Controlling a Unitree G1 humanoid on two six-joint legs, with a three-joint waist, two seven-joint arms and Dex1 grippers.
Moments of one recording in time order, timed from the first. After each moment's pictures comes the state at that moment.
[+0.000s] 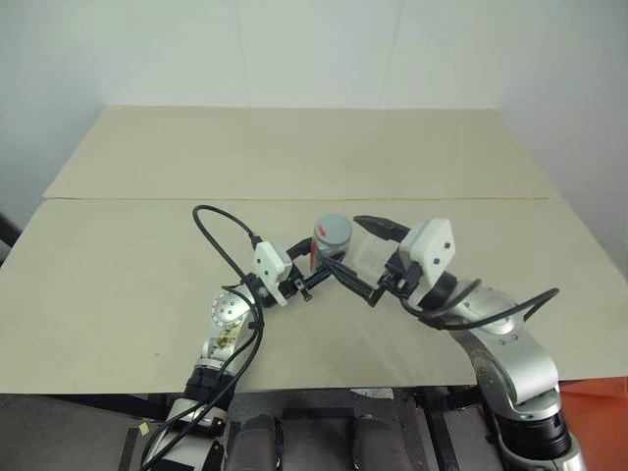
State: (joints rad) left arm -0.39 0.13 -0.11 0.30 -0.27 -0.35 -0.84; right arm -0.27 -0.37 0.11 -0.58 0.30 0.42 0.51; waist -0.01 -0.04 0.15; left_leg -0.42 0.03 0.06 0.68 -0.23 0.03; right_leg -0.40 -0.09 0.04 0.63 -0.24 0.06
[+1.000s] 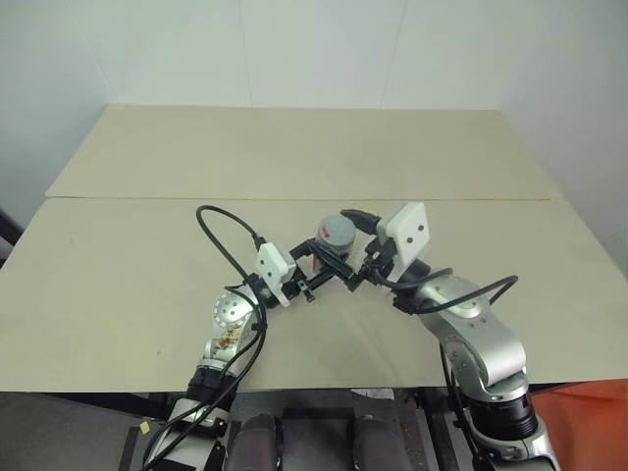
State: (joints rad) left arm -0.39 0.12 -0.11 0.30 -0.26 -0.36 -0.83; right arm -0.34 -0.28 0.15 -0.51 0.30 0.51 0.45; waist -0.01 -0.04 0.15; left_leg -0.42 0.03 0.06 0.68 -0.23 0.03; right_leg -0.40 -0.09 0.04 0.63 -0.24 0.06
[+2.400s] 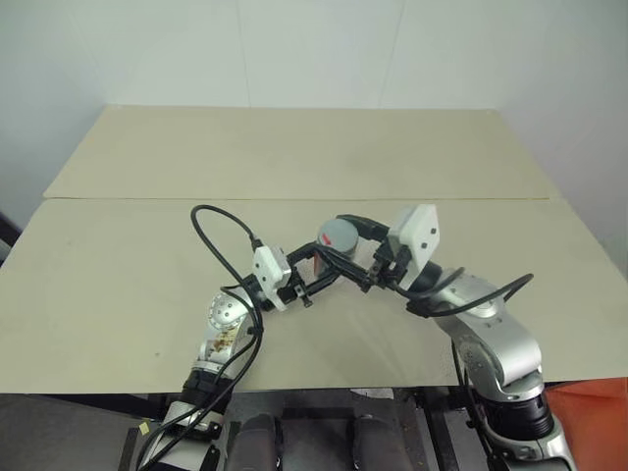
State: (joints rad) left arm -0.36 0.17 -0.14 0.23 -0.35 -0.33 -0.96; right arm -0.34 -0.36 0.12 -0.49 0.39 0.42 0.63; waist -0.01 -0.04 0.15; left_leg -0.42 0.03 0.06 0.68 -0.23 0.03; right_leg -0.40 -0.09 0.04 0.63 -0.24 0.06
